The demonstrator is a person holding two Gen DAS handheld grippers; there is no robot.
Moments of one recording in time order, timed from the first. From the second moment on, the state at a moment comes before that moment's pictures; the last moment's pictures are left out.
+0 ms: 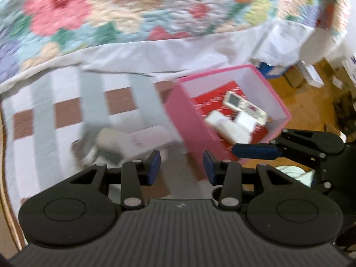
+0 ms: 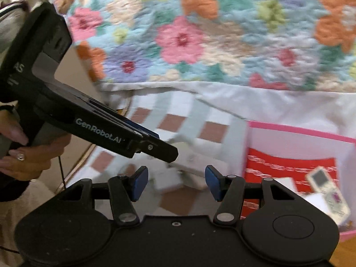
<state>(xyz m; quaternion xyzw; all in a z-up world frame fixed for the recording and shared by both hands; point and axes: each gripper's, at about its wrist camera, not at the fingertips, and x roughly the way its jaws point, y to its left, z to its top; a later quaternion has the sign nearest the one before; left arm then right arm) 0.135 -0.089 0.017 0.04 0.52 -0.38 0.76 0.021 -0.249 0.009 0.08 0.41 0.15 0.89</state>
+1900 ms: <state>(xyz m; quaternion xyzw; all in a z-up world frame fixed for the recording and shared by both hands) 0.099 -0.055 -0.071 -0.03 0.56 -0.30 0.77 0.030 -0.170 -0.084 0.01 0.42 0.11 0.90</state>
